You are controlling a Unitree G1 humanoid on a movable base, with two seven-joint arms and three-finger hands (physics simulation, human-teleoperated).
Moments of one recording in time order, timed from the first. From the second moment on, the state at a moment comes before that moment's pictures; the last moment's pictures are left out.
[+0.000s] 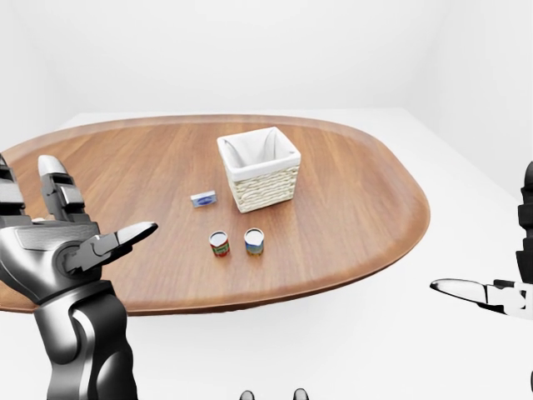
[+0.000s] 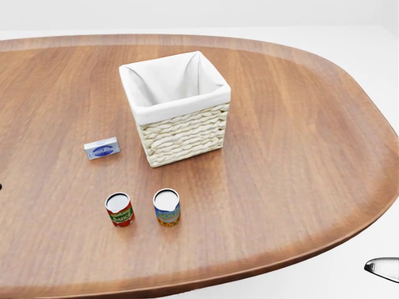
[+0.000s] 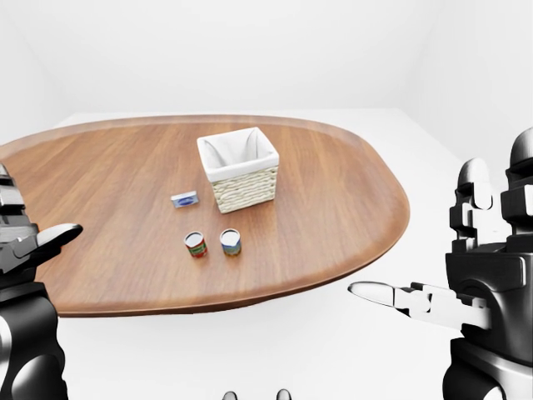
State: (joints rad) left arm -0.04 0.10 0.36 -0.70 -0.48 0.09 0.26; right arm 0.47 -0.66 -0.43 -1.05 0.67 0.09 -0.50
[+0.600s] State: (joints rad) left arm -0.04 0.10 0.36 -0.70 -0.48 0.09 0.26; right arm 0.47 -0.64 -0.43 -1.05 0.66 0.09 -0.49
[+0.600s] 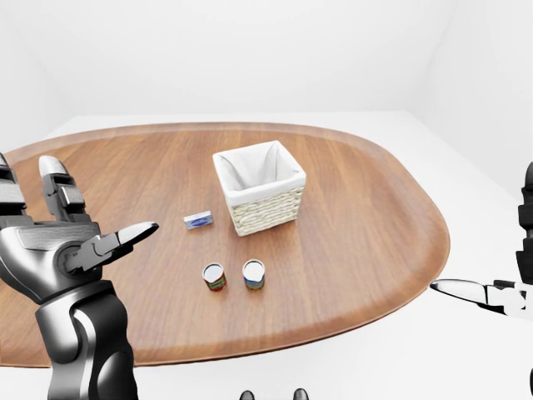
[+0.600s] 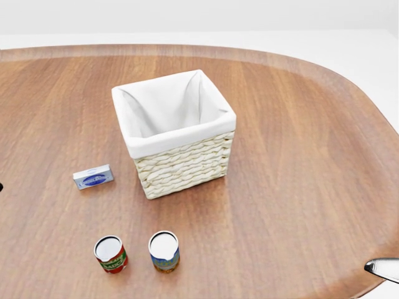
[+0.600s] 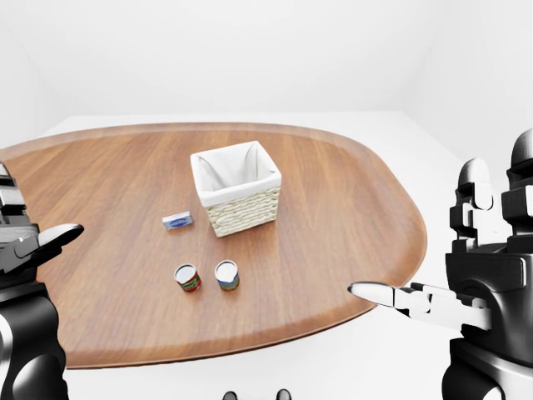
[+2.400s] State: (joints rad) left arm 0.22 0.11 0.08 -0.32 0.79 -0.09 -0.33; right arm 0.45 -0.61 -0.42 -1.05 0.63 0.09 -0.47
